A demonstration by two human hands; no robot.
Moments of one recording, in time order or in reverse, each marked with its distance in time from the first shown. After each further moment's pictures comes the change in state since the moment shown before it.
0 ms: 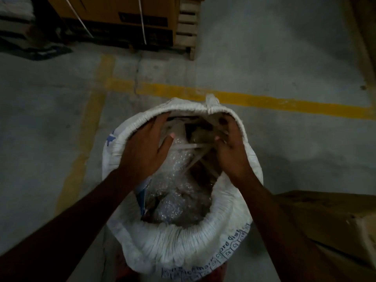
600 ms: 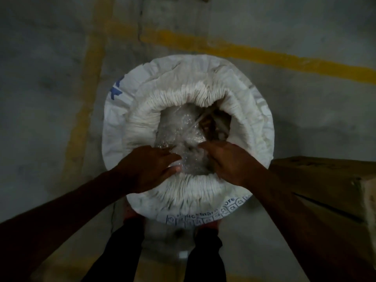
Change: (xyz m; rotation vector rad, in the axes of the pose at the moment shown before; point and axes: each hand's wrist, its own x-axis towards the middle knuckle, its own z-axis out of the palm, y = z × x) left_hand -0.149 -0.013 0.014 0.255 -0.523 0.273; right_hand -0.094 0.046 -0.015 -0.760 -0.801 -0.248
